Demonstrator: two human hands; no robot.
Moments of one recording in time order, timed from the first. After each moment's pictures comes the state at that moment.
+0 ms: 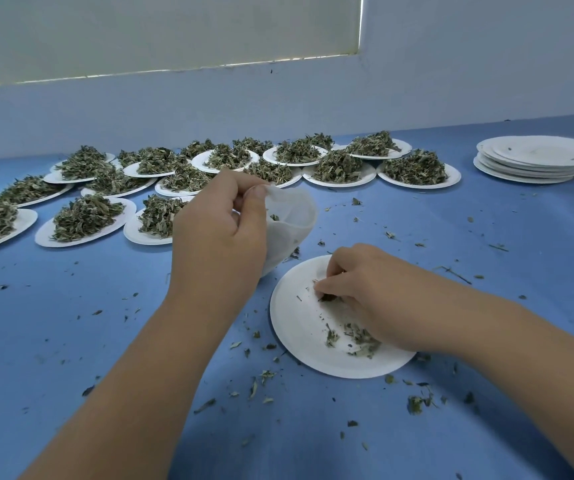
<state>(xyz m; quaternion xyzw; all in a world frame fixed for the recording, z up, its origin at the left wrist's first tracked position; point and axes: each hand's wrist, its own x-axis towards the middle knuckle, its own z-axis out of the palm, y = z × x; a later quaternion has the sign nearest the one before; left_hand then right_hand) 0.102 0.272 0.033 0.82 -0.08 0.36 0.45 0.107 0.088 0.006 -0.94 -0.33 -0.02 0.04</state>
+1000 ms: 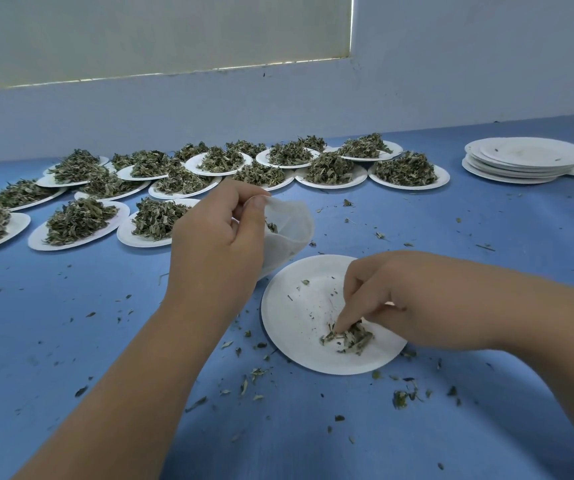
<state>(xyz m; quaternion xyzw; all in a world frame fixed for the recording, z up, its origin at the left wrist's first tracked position) 0.100 0.268 0.029 0.82 -0.10 0.34 0.45 0.083 0.059 0.042 -0.93 -0.34 0.10 0.10</state>
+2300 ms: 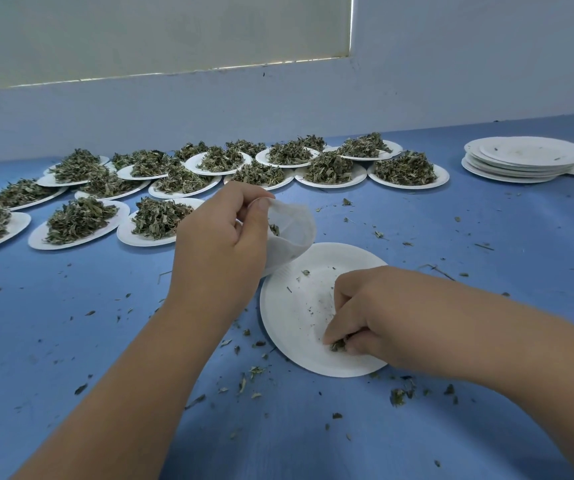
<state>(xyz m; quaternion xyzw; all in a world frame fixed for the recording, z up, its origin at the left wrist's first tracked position) 0.099 0.267 0.028 0.83 -0.11 0.33 0.44 0.071 0.079 0.031 -0.94 -0.33 0.09 0.03</state>
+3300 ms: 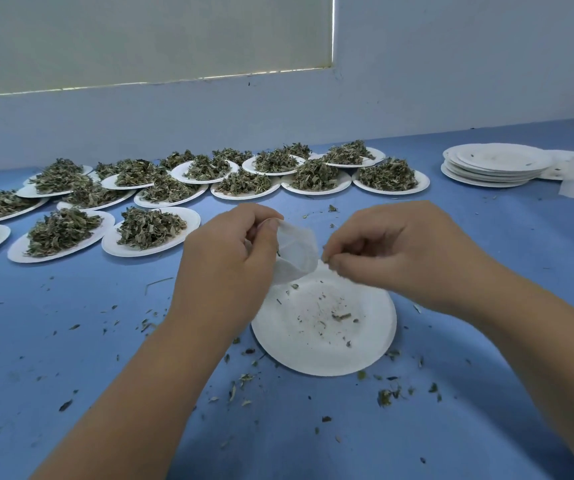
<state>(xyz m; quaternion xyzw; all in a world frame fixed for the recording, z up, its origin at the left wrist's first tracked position) 0.094 0.256 0.026 0.85 -0.13 0.30 0.42 0.082 0.059 0.049 -0.85 -0.26 -0.11 0.45</state>
